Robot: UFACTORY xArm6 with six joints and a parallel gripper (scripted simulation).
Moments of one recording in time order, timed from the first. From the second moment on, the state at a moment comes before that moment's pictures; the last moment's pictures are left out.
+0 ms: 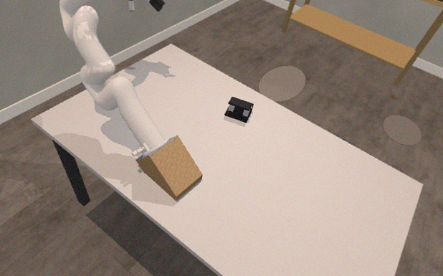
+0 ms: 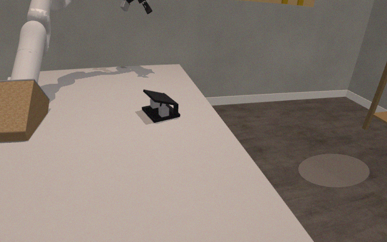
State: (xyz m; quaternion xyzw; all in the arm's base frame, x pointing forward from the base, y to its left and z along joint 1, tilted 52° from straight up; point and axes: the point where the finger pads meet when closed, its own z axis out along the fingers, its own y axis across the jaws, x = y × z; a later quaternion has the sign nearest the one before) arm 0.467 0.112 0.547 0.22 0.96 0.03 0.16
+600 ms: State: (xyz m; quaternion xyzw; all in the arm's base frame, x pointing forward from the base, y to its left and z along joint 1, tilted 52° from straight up) arm 0.523 0.080 0.408 0.41 0.91 0.07 0.01
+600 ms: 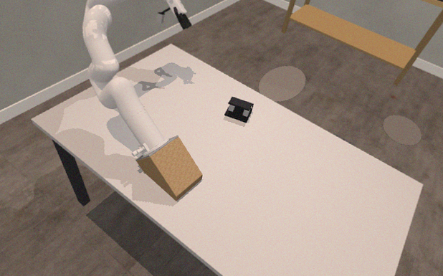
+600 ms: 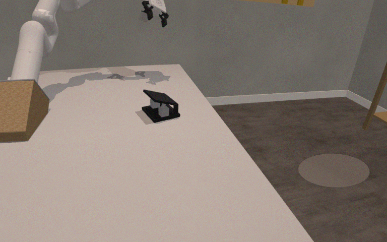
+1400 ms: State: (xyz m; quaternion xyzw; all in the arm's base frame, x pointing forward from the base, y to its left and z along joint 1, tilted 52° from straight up) arm 0.543 0.006 0.213 0.69 0.69 0.10 -0.21
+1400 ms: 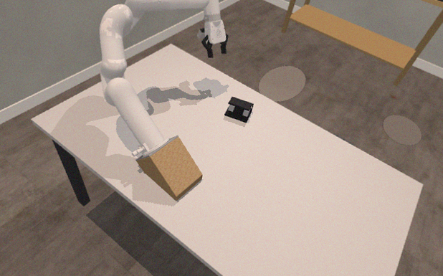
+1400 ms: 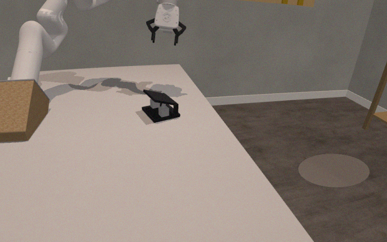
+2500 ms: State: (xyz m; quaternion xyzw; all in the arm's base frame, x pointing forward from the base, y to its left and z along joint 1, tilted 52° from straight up) arm 0.480 -0.083 0.000 0.88 0.18 0.07 -0.43
